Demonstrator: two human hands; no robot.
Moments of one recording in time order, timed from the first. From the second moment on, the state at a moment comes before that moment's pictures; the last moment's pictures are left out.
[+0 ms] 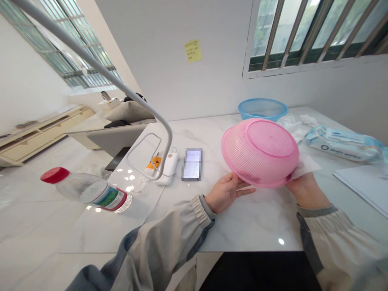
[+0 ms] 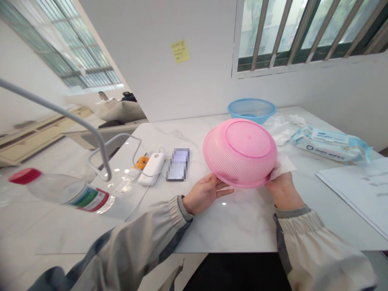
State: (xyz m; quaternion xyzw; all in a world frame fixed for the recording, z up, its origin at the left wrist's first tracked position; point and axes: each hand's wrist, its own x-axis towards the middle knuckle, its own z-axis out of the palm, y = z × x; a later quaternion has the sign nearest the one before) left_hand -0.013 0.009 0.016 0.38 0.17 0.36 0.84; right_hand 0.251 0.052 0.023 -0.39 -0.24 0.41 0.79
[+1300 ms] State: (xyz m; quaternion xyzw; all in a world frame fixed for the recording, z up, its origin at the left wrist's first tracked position) left_hand -0.014 0.022 0.016 0.42 0.25 0.45 0.75; right_hand 0.253 0.049 0.028 -0.34 -0.15 0.49 0.79
